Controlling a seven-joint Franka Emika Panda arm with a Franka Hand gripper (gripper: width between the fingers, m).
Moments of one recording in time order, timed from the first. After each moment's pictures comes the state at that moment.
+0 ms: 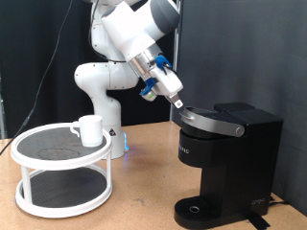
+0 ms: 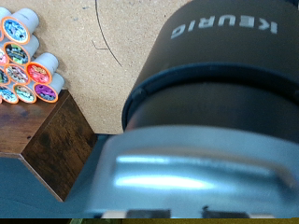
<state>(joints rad) -0.10 -0.27 0.05 -2.39 0.80 2.32 1.98</state>
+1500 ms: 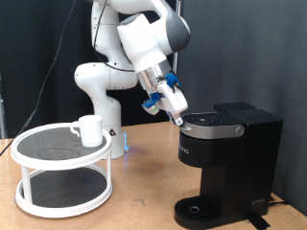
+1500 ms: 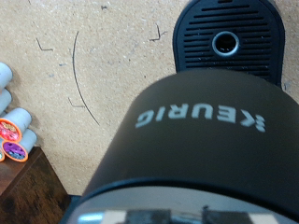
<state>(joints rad) -0.10 -0.20 0.11 -2.44 0.64 2.45 2.05</state>
